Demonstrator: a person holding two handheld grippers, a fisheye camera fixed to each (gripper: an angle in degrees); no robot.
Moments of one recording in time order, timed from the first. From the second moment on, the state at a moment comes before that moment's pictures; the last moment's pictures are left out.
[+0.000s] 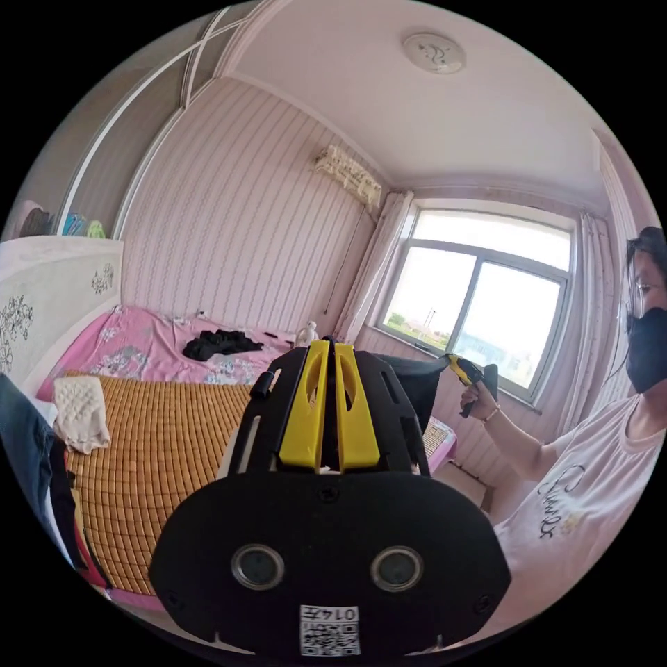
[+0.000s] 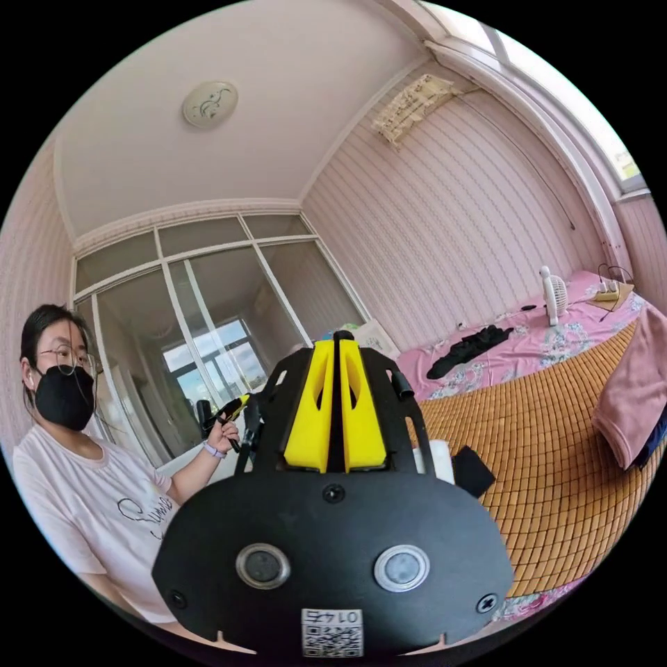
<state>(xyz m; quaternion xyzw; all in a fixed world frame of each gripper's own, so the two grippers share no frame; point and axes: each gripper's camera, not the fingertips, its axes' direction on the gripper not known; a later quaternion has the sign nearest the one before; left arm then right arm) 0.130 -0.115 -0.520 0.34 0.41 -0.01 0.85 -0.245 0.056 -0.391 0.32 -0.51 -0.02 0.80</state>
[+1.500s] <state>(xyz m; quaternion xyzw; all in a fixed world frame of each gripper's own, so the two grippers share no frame) 0.086 -0.308 -0.569 0.40 0.17 0.00 0.90 -0.442 -0.148 -0.410 0.37 -0.27 -0.20 0.86</state>
